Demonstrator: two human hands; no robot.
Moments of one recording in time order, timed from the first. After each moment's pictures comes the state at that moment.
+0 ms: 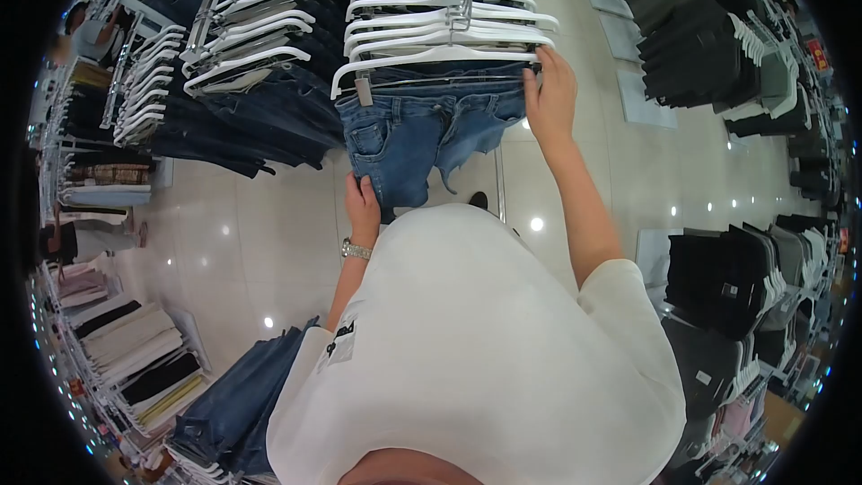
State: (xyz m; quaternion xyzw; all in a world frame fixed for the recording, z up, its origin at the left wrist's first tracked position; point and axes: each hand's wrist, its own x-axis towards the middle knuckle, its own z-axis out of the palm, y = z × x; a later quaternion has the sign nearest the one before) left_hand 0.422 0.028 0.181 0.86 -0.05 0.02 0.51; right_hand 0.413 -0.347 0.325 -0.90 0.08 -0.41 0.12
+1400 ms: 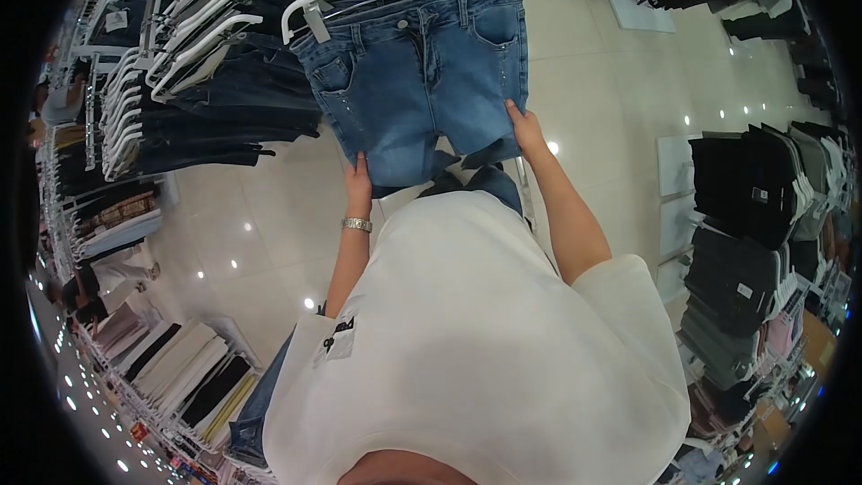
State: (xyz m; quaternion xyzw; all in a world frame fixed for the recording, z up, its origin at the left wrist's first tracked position) left_hand 0.391 0.096 0.087 0.78 0.06 -0.18 0.59; right_hand 0.243 -0.262 0.107 -0.53 0.47 -0.05 0.71
